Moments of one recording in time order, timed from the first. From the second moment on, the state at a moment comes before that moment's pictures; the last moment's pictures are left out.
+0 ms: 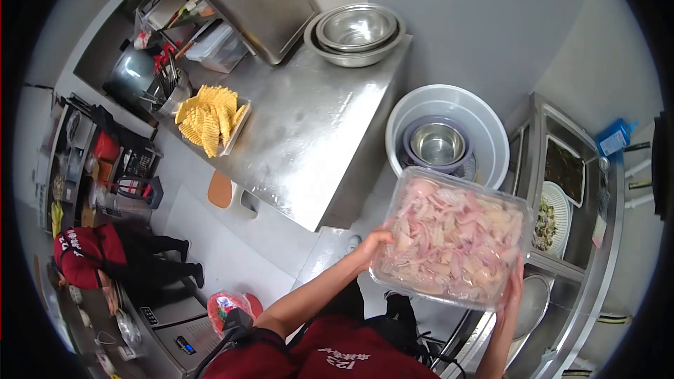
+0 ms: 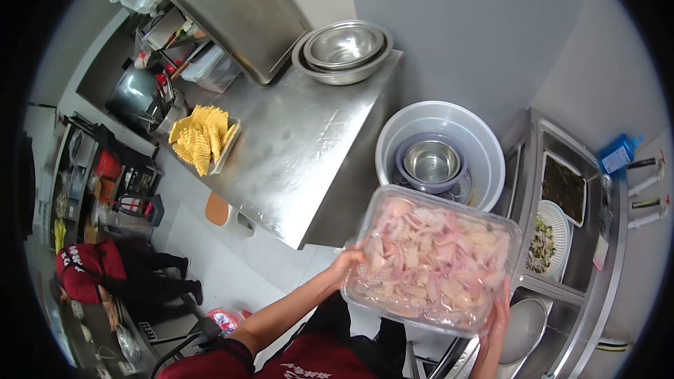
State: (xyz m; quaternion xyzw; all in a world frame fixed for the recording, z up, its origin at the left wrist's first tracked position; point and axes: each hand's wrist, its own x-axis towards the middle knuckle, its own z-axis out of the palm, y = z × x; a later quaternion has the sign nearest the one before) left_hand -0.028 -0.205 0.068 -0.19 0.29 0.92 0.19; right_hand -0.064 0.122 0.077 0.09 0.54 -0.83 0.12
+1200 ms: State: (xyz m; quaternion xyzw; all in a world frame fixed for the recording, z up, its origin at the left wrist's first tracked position) left_hand 0.049 -0.176 0.189 -0.47 0.40 0.75 -0.23; right_hand -0.290 -0.106 0.238 -0.28 0.69 -0.53 0.41
